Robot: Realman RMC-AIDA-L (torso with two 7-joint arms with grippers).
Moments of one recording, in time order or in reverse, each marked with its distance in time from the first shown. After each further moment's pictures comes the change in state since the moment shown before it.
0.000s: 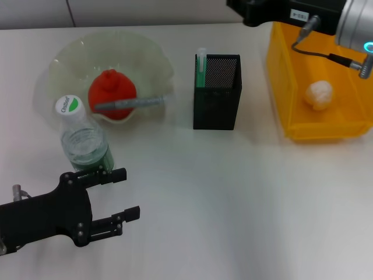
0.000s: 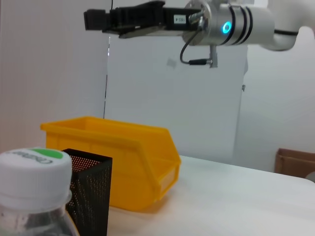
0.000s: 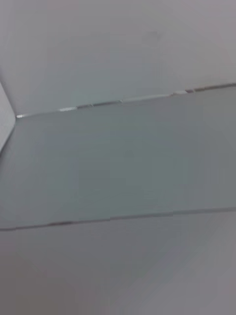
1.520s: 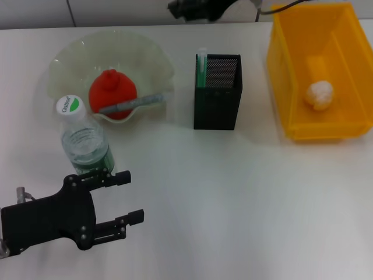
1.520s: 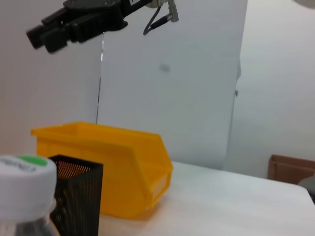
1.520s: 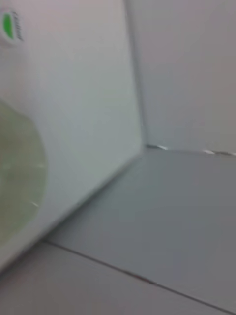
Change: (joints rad) left arm -0.001 -0.003 0.010 -0.012 -0.002 0.005 0.006; right arm 0.516 -0.002 0.210 0.012 -0.696 -0.429 0.334
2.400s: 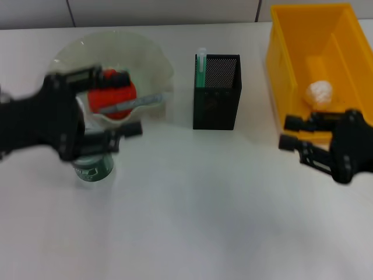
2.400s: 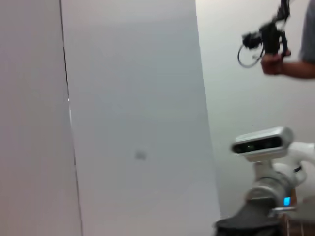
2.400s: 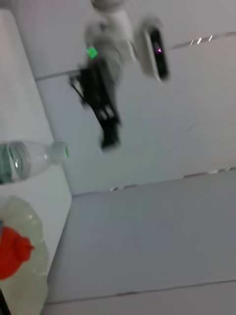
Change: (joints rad) left arm -0.116 -0.002 0.002 0.385 -0.205 0.159 -0.275; right arm -0.723 -0.002 0.120 0.311 0.736 -0.272 -0.829
